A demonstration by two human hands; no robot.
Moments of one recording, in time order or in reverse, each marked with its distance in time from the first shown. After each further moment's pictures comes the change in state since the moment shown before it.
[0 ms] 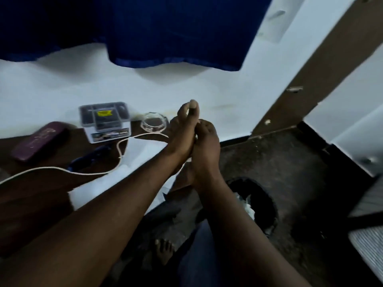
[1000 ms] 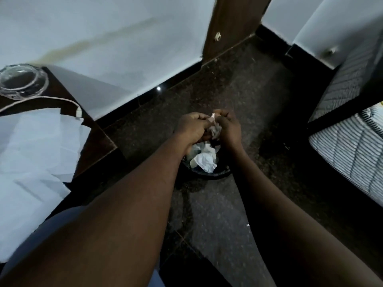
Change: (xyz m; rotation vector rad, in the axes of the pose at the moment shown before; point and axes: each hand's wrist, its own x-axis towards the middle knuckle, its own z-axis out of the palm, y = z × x) left_hand 0.031 -0.201 0.225 0.158 -0.384 -0.489; right_hand 0.099 0.106 -0.322 -0.205 0.412 0.100
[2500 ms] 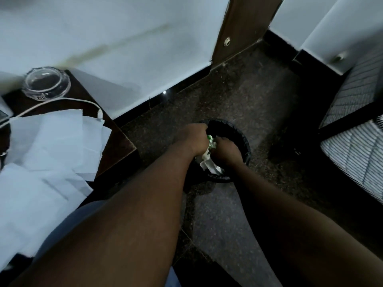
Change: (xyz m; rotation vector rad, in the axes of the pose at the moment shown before) left_hand 0.002 -0.009 -0.046 1.138 0.026 0.260; right_hand 0.019 0.069 0.016 -1.300 -0.270 -0.184
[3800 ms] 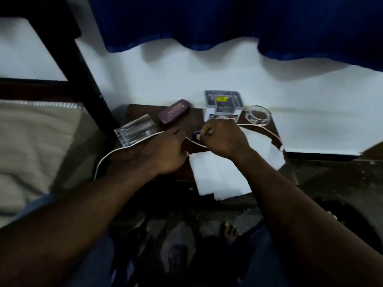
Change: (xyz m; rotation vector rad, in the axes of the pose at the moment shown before) left_hand -0.414 -0.291 -0.184 0.134 0.585 -0.407; right_hand -0.233 -0.467 -0.029 0.064 -0.077 -0.986
